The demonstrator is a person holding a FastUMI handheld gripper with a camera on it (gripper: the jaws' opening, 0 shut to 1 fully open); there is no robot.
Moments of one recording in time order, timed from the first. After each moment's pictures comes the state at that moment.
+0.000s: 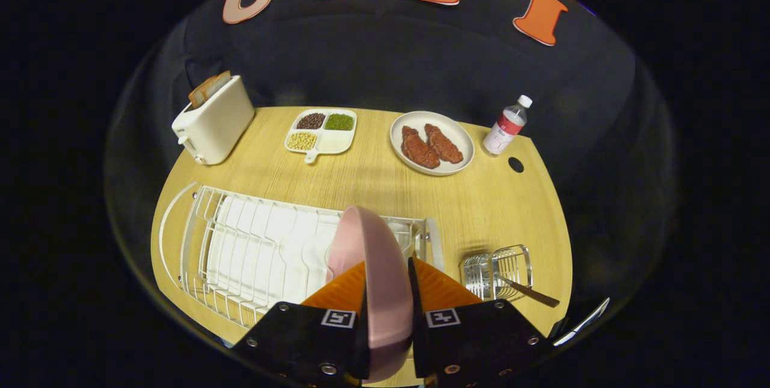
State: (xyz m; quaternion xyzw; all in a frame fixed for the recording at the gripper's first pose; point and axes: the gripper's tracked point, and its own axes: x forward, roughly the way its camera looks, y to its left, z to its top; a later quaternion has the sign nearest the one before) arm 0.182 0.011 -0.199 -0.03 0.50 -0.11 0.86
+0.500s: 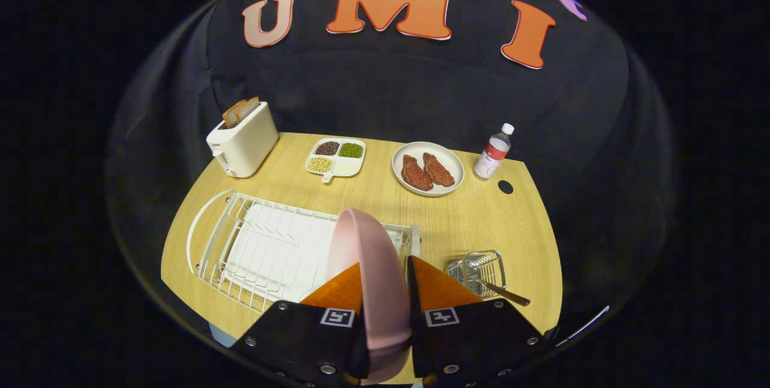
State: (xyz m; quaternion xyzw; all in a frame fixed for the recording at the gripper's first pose) arm 0.132 0.015 -0.131 -0.01 0.44 -0.05 0.90
